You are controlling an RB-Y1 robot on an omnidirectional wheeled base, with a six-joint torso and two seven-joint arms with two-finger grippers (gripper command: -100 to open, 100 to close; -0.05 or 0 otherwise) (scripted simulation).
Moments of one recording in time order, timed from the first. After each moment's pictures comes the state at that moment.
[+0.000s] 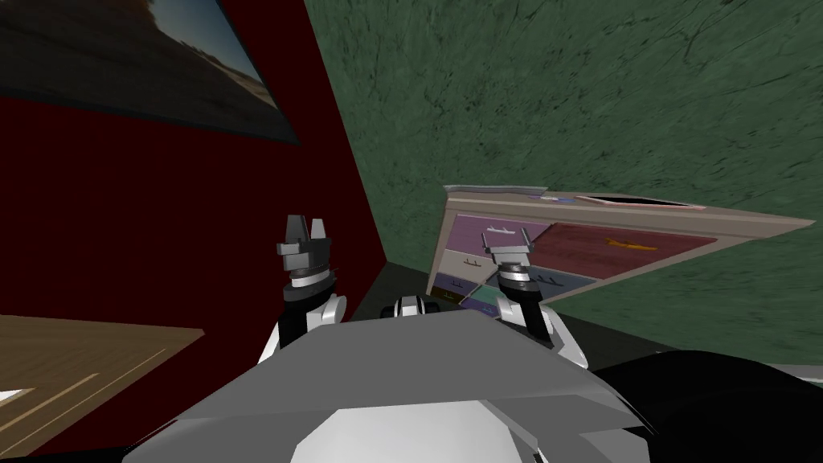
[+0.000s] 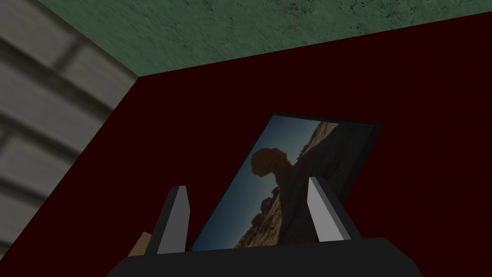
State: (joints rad) left arm 0.46 0.04 0.00 -2.39 -0.10 -0.60 -0.15; right arm 0.52 -0.14 -0.37 -2.11 0.12 -0.66 1.69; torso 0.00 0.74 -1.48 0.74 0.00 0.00
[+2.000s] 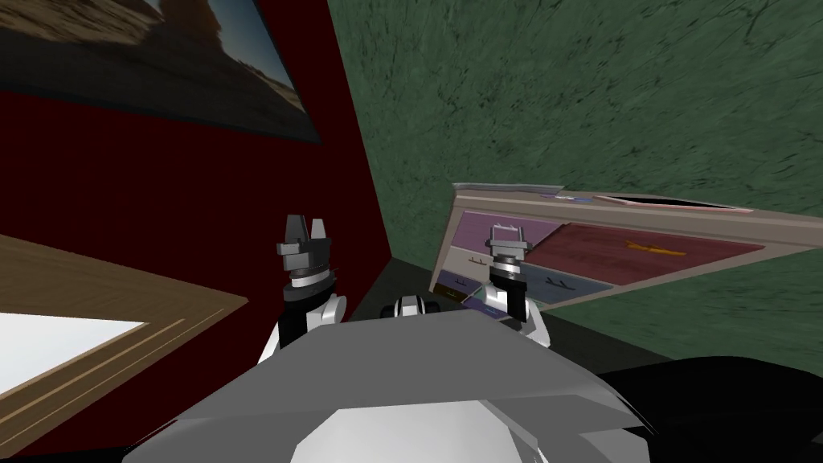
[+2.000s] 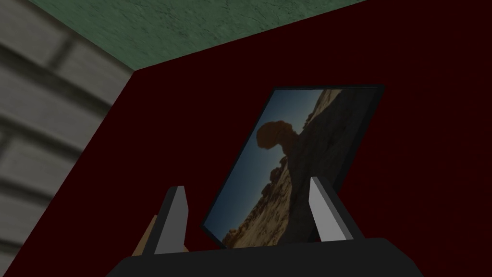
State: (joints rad) left arm 0.46 0.04 0.00 -2.39 -0.10 -0.60 -0.15; right arm 0.37 0.04 -0.41 -2.10 0.08 -0.52 1.83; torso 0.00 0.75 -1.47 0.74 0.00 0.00
